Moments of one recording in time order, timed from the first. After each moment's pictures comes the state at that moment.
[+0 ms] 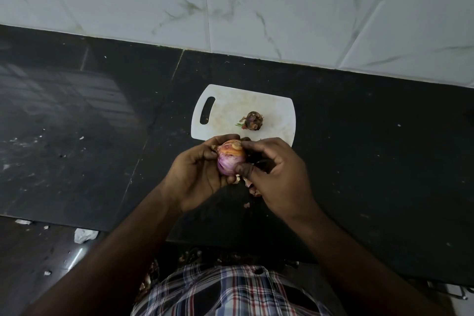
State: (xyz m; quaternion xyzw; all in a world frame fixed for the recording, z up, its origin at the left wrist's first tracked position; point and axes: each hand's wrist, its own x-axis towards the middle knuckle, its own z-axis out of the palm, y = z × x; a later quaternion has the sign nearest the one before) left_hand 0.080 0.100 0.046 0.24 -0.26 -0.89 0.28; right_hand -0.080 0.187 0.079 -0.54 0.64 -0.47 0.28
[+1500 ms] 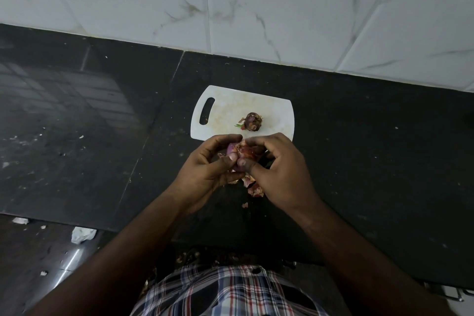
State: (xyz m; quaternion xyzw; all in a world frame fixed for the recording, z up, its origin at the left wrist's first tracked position) left_hand 0.070 0.120 0.055 0.32 -0.38 -0.80 0.34; right_hand -0.089 0.180 0.084 -0.56 0.68 -0.40 0.24
